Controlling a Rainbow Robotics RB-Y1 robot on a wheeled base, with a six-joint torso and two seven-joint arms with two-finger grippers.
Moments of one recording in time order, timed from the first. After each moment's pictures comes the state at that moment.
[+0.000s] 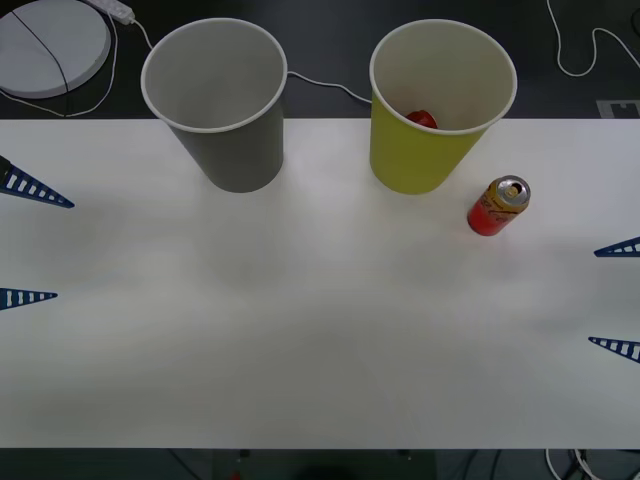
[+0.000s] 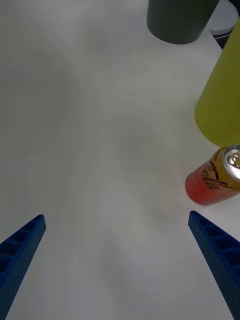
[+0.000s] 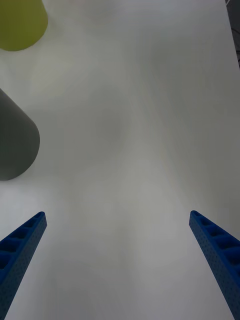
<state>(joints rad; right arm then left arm) 0.40 -1.06 -0.41 -1.89 1.23 -1.17 0.02 -0.05 1.17 0.30 -1.83 -1.40 -1.46 0.02</state>
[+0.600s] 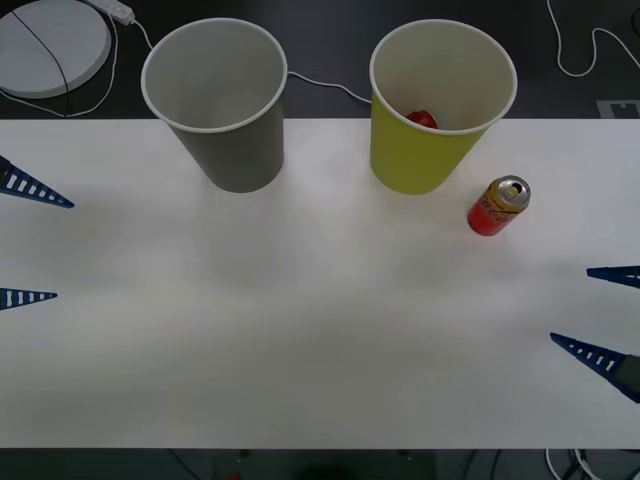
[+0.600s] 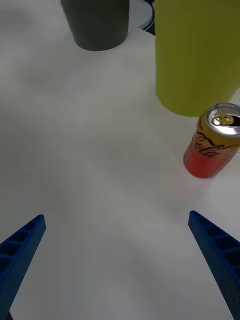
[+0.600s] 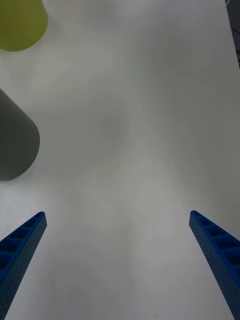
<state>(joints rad) 0.63 -1.06 -0.29 -2.03 1.09 -0.70 -0.17 -0.05 1.17 0.30 -1.83 -1.40 -1.46 0.02</state>
